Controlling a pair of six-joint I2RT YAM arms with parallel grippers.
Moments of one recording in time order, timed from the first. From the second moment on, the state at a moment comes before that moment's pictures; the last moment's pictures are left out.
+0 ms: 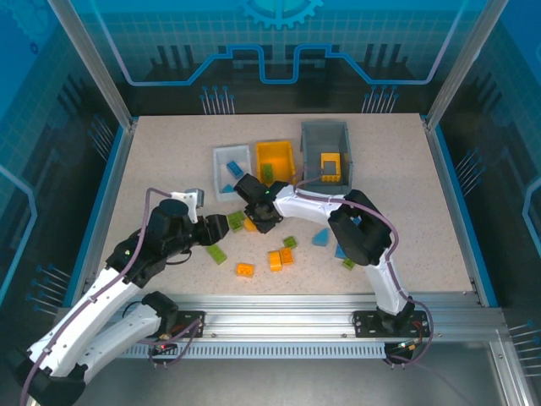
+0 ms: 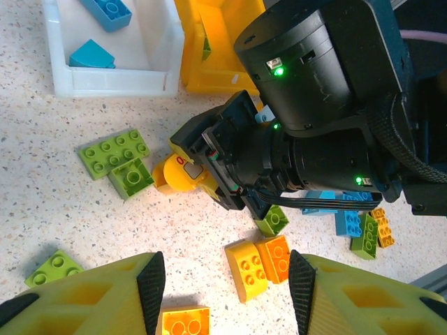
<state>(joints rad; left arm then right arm) -0.51 0.71 0.74 -0.65 0.07 -0.64 0.87 2.14 1.58 -0.66 0.10 1.72</state>
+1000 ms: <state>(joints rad) -0.87 1.10 0.84 -0.33 0.05 -0.71 0.41 2.05 1.75 -0.78 0.45 0.66</state>
